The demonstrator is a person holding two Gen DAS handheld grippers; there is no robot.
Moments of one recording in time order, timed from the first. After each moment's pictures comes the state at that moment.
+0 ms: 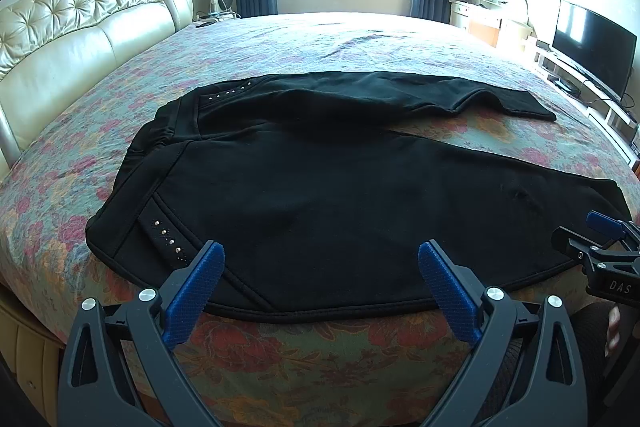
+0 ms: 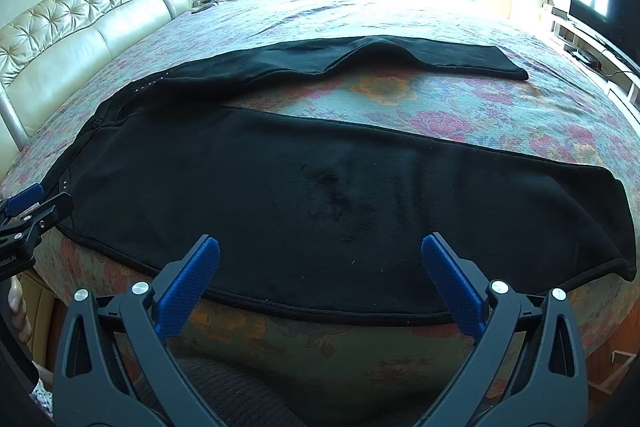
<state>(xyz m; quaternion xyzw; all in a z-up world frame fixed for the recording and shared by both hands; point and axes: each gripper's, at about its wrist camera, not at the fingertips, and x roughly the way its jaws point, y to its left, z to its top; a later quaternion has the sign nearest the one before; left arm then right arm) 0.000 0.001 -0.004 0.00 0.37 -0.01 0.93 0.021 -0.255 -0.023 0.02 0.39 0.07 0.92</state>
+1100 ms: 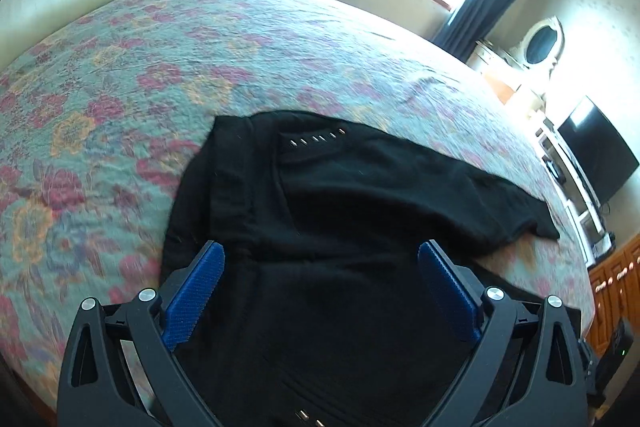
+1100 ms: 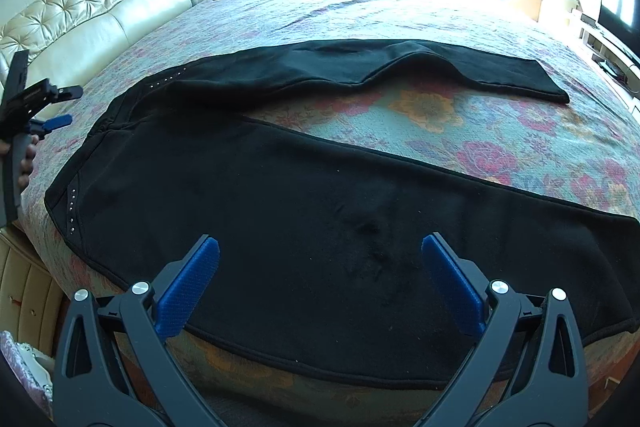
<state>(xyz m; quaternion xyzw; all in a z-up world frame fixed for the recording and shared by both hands) 0.171 0.225 0.015 -0.19 0.41 -0.03 0.89 0.071 -0.230 -0.014 0.01 0.41 0.12 0.90</state>
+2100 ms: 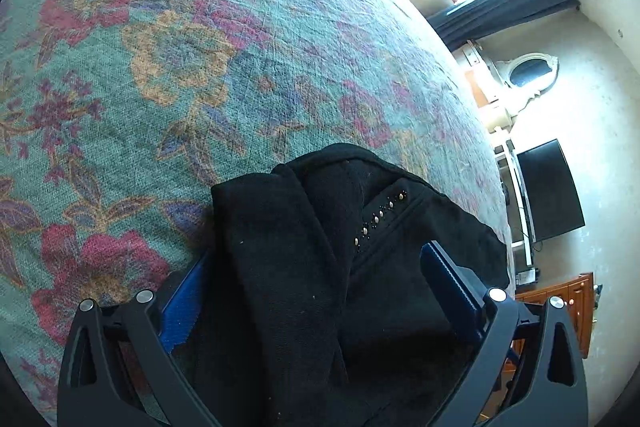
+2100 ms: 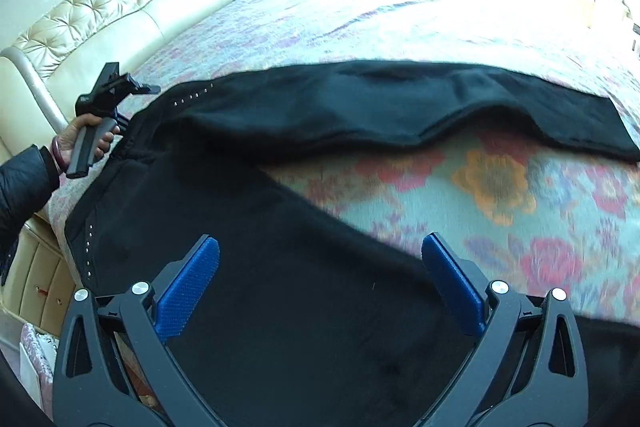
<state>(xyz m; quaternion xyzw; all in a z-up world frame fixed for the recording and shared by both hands) 0.295 0.301 -0.059 -0.33 0.48 -0.13 0.80 0.179 -0.219 0.003 0.01 0.42 0.22 0.88</state>
